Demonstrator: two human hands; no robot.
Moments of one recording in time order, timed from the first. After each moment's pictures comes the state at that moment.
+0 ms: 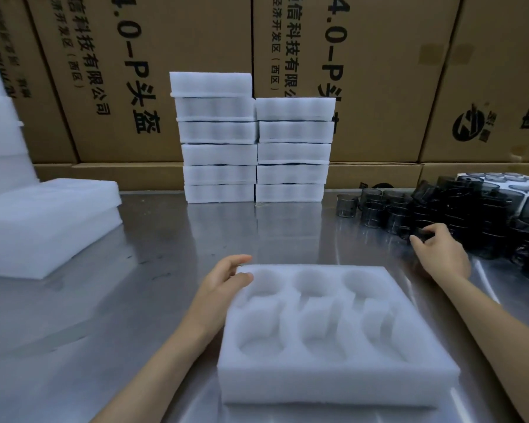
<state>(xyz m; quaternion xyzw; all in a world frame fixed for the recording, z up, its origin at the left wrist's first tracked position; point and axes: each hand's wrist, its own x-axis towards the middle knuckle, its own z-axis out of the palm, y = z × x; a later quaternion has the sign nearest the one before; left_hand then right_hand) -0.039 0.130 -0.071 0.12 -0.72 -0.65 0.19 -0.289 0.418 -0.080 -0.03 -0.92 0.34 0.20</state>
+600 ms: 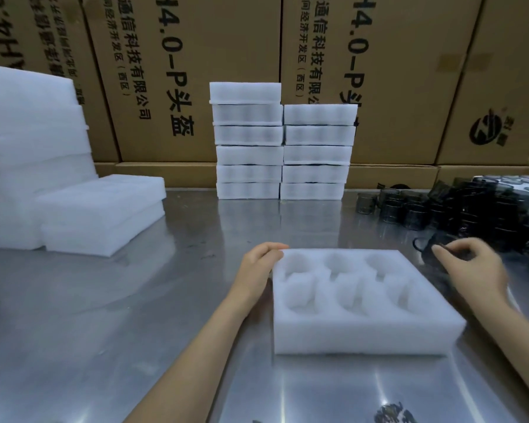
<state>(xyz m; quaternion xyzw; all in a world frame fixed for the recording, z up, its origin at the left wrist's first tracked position) -0.027 0.129 -0.066 0.11 -0.71 -0.66 0.22 -0.168 0.416 -0.068 0.00 -0.83 0.50 0.25</state>
